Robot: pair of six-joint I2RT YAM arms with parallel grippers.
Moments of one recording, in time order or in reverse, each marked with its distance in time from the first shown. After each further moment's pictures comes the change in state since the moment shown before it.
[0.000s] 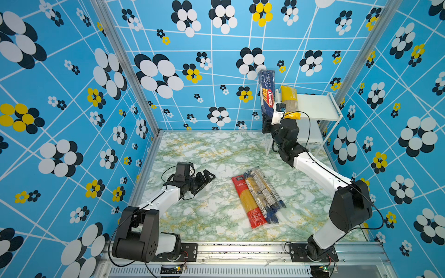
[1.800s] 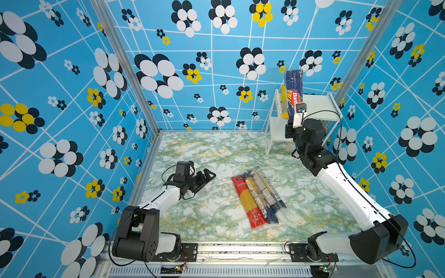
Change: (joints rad) left arm 0.000 0.010 -0.001 0.043 0.019 0.000; right arm -0.045 -0.316 -0.018 -0.433 0.261 -0.240
